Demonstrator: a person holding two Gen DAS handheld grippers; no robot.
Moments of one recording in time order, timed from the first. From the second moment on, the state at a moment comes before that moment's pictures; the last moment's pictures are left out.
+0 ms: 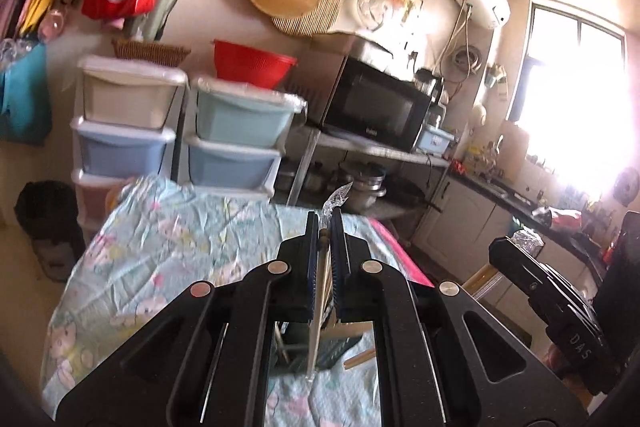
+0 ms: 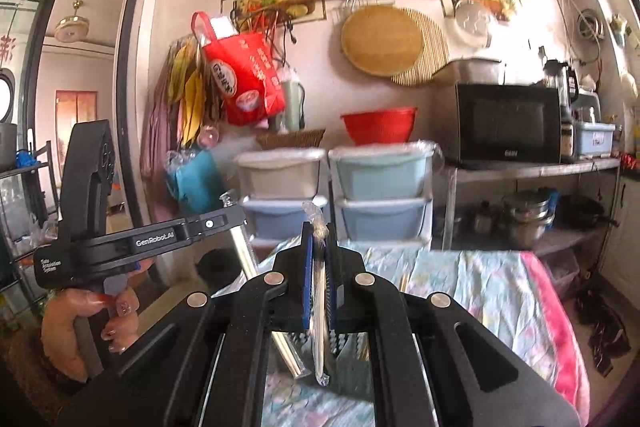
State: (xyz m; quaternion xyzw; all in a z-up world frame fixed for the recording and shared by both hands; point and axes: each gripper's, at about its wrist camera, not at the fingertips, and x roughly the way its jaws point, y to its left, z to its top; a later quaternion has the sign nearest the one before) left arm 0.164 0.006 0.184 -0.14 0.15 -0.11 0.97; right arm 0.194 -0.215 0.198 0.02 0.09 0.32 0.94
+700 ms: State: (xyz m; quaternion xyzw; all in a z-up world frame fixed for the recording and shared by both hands) left arm 0.210 -0.024 0.192 -0.09 0.09 -0.07 0.99; right arm 0.238 -0.201 0.205 0.00 0.05 0.29 0.96
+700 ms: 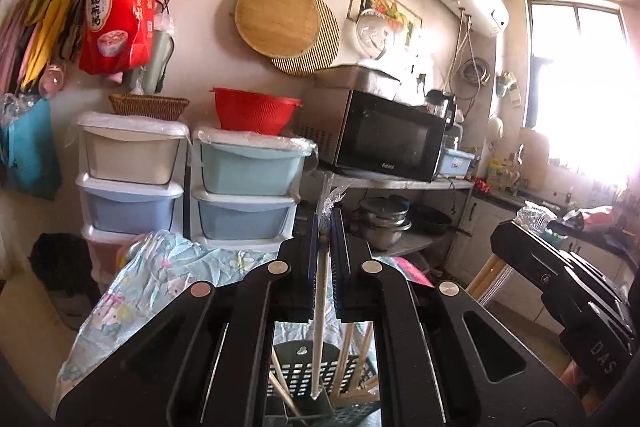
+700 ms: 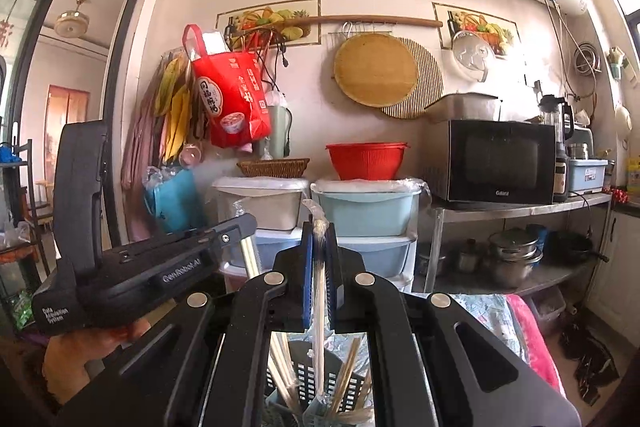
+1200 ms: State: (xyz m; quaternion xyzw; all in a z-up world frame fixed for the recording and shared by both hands) left arm 0.250 -0.021 0.130 -0.10 0.15 -0.07 0.98; right arm 0.274 -0.189 0.148 0.00 0.08 0.28 0.96
